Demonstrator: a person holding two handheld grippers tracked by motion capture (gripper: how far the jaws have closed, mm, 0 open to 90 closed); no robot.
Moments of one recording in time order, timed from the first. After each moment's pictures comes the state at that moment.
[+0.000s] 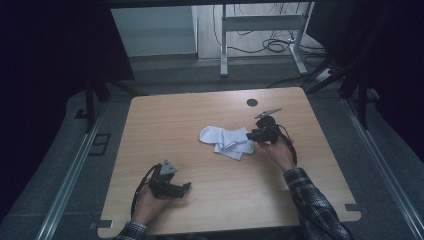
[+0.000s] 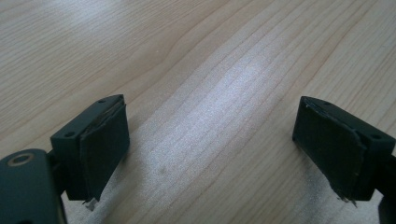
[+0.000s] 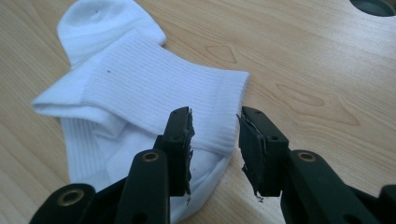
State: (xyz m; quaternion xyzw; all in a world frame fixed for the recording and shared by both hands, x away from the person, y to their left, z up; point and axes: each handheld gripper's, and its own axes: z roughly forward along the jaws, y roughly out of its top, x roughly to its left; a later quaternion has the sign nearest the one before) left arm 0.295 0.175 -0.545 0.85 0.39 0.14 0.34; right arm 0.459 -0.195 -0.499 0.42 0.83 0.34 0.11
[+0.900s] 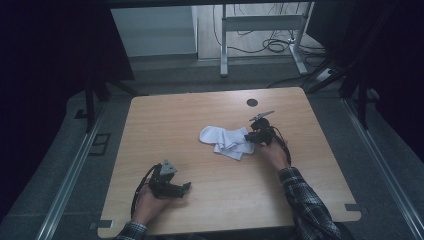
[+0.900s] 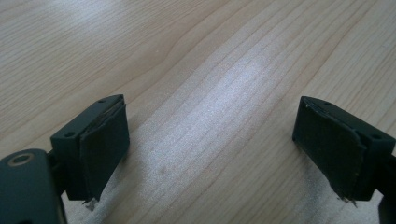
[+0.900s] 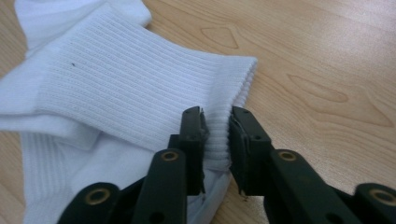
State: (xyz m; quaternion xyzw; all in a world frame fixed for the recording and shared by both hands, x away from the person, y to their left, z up) left arm 0.295 0.175 -0.545 0.85 0.39 0.14 0.34; right arm 0.470 -0.183 -0.522 0.42 0.84 0.31 0.12
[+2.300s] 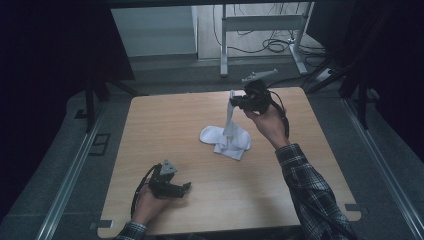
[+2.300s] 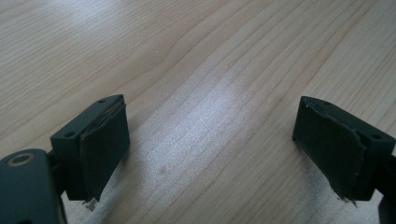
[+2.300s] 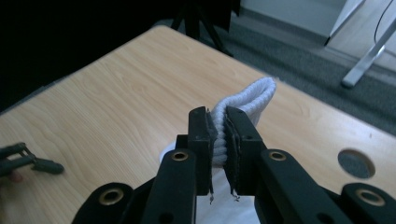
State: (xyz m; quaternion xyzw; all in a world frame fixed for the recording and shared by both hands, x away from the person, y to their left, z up) left arm 0.296 0.176 -0.545 0.85 0.39 0.14 0.34; right arm 0.450 -0.140 -0.344 0.34 0.82 0.44 0.15
